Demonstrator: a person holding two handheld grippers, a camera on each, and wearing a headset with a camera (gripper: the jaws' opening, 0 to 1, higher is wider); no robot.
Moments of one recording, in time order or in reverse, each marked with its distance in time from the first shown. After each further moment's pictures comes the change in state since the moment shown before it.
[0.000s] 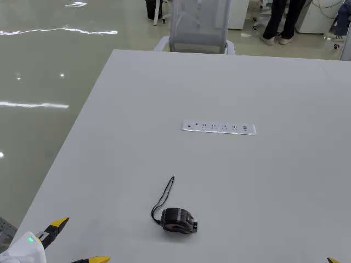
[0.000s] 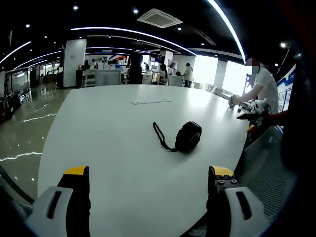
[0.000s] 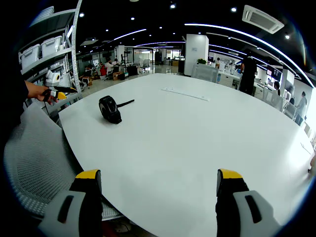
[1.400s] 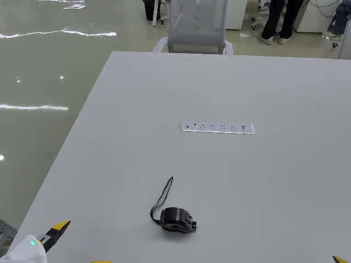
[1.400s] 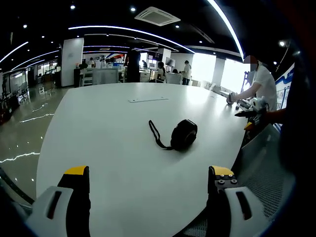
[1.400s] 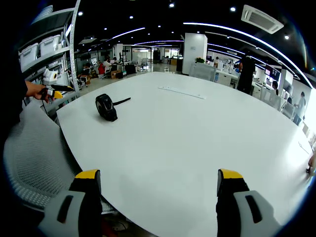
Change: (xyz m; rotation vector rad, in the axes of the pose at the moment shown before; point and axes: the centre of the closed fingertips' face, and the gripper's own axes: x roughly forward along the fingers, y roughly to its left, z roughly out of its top) left arm 0.001 -0.013 0.000 0.011 0.023 -0.017; right arm -0.006 -0.013 -0.005 -0.002 0.014 -0.019
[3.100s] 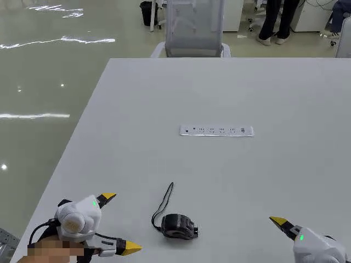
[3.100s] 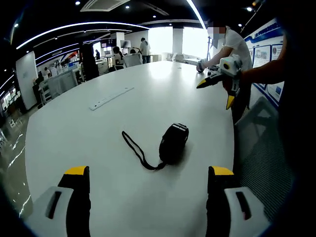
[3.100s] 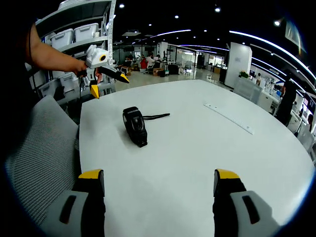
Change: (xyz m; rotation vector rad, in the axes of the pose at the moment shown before) left arm 0.097 -0.036 0.062 0.350 0.186 -0.261; right arm 0.094 0.072 0.092 -0.258 -0.017 0.328
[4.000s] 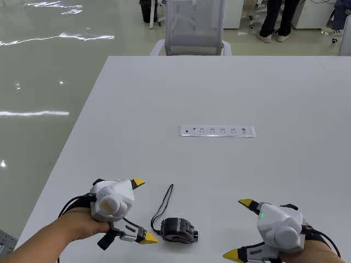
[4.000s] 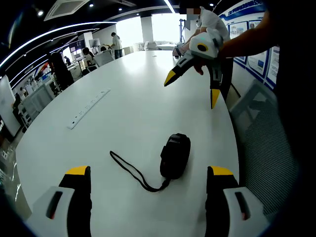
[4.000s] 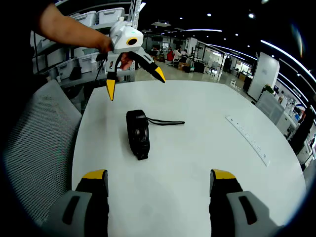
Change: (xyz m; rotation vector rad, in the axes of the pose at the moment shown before) left arm 0.055 -0.003 0.032 0.207 0.082 -0.146; right arm 0.058 -0.006 0.032 -0.190 0.070 0.147
